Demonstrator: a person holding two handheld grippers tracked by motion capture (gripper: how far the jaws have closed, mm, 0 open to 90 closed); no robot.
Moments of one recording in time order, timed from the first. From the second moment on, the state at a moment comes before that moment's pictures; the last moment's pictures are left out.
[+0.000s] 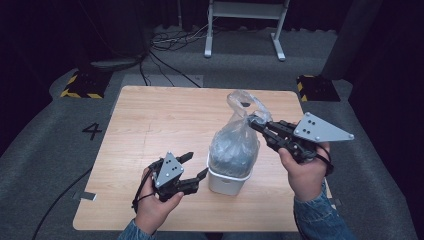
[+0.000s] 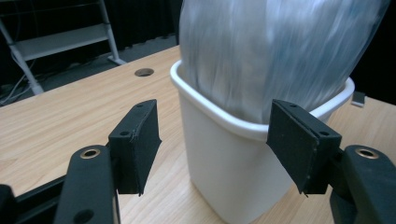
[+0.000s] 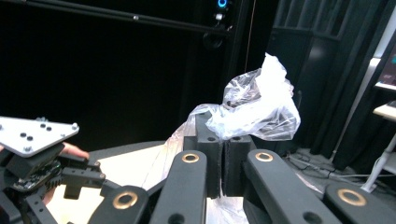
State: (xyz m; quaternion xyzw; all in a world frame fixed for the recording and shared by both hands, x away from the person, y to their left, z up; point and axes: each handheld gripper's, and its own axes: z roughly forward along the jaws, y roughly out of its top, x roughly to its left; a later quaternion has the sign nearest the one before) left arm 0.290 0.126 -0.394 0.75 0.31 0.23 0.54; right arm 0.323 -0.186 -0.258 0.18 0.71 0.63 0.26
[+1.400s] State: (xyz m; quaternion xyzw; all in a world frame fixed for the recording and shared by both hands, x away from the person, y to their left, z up) left arm 0.295 0.203 -0.429 0.78 0.37 0.24 0.45; right arm 0.356 -0.278 -0.306 0.29 0.74 0.53 0.30
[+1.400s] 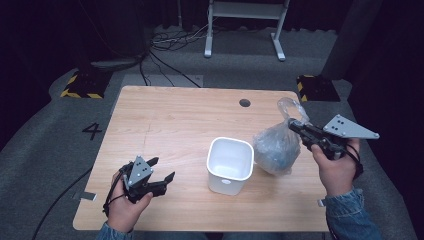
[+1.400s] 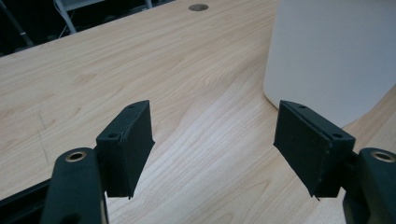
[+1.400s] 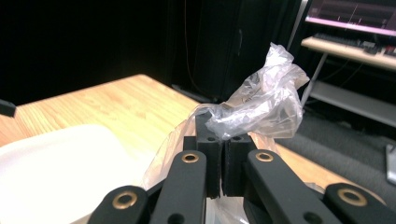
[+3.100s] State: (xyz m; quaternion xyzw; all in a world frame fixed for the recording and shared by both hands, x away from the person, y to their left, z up) left arm 0.276 0.232 -0.444 0.76 0.42 0.24 0.43; right arm 0.313 -0.322 -0.351 0.33 0.77 0.47 0.27
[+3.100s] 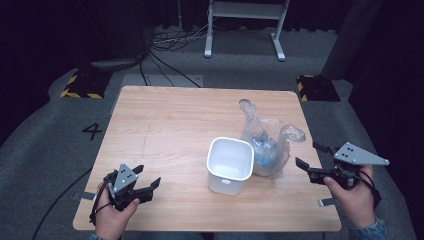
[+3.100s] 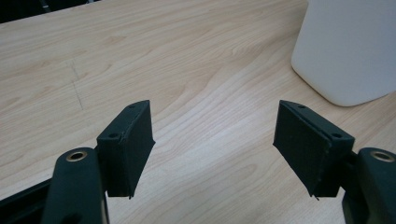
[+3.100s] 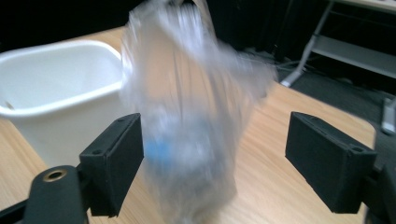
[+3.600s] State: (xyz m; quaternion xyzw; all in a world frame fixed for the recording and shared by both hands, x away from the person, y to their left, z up) left arm 0.283 0.248 -0.463 0.77 0.44 0.22 0.41; right arm 0.314 -0.349 -0.421 0.41 0.78 0.42 0.22
